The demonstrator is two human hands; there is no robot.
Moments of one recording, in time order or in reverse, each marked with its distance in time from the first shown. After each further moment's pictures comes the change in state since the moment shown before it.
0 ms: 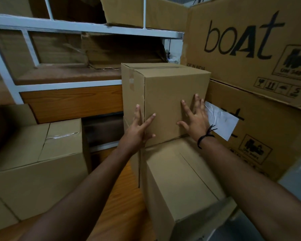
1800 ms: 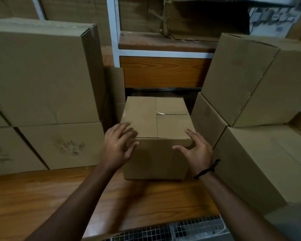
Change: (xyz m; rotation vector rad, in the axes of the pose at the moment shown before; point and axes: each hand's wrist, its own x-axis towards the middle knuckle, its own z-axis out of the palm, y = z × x) left_hand -0.291 -0.188 -0.146 0.232 0.375 -0.135; right_hand -0.173 -0.307 0.078 0.603 -0.126 0.138
